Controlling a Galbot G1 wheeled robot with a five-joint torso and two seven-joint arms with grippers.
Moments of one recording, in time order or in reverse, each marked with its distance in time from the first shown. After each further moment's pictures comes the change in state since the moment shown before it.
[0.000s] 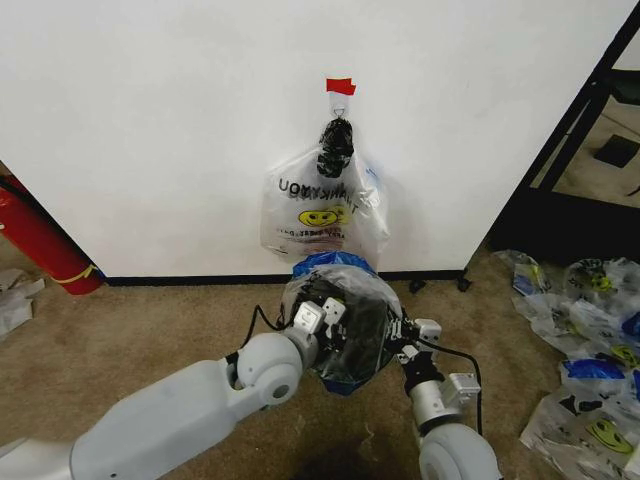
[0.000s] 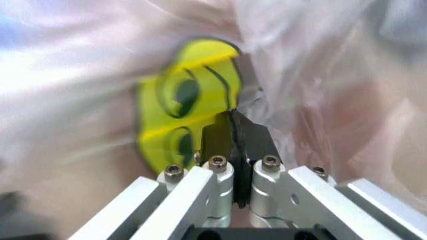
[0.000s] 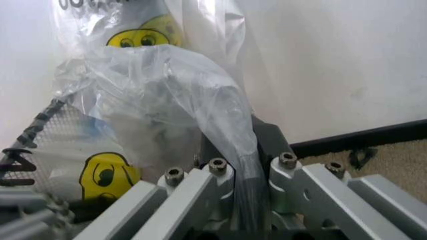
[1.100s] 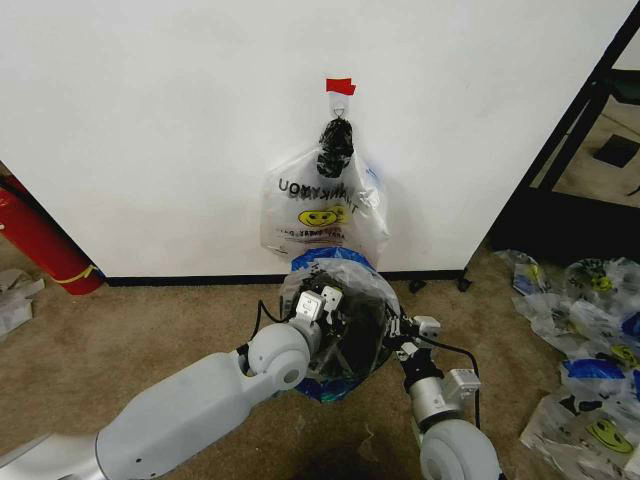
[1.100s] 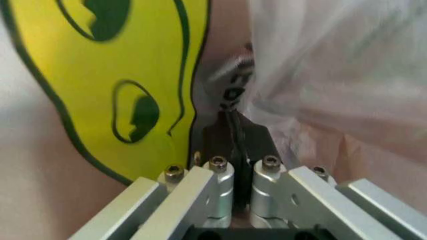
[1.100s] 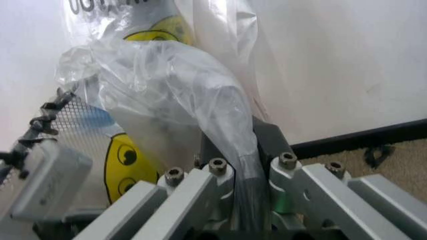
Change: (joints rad) left arm 0.008 -0.098 0.027 0.135 -0.004 -0.041 -0.050; right arm 0.017 -0.013 -0.014 0.003 0.045 -0.012 -0.005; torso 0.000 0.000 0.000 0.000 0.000
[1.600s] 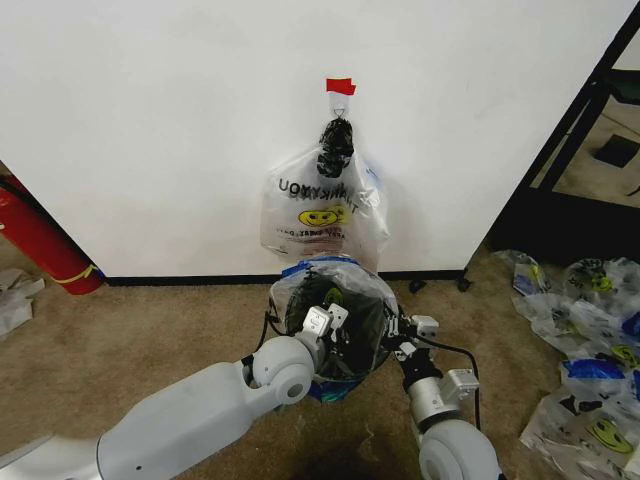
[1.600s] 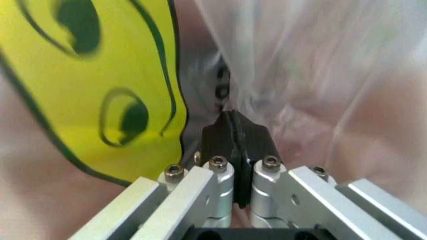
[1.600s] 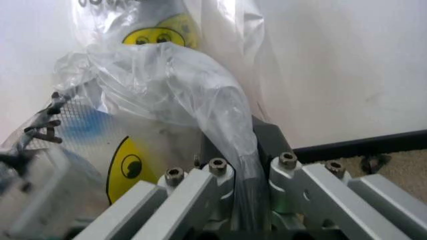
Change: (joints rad) left arm -0.018 0.009 0.039 -0.020 -0.010 0.036 -0.001; right arm -0.008 0.002 -0.008 -0.011 -0.064 0.023 -0.013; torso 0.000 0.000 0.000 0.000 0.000
